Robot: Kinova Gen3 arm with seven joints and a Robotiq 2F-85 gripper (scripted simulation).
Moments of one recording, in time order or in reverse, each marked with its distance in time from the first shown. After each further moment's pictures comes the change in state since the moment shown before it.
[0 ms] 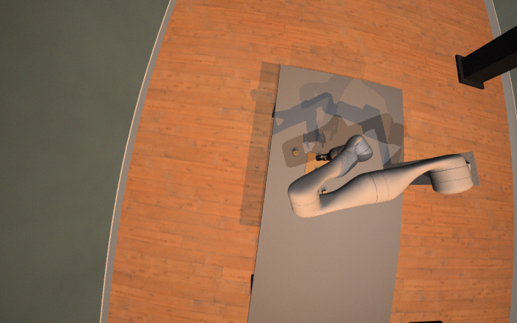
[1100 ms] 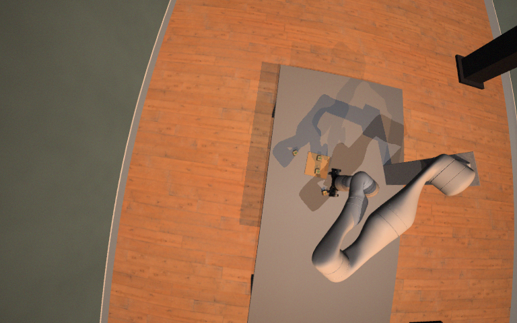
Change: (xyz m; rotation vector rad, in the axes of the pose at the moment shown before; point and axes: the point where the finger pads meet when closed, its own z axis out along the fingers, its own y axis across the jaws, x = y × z) arm 0.131 -0.007 0.005 0.012 -0.020 -1.357
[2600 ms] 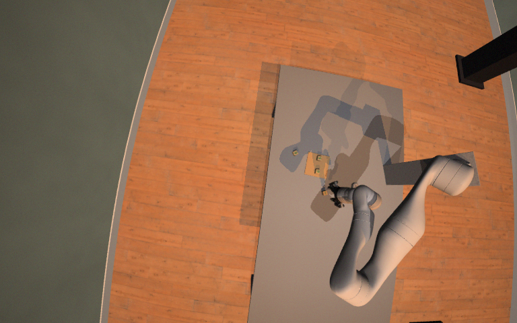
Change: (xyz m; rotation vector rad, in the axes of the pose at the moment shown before) arm 0.021 0.060 0.000 -0.041 0.009 -0.386
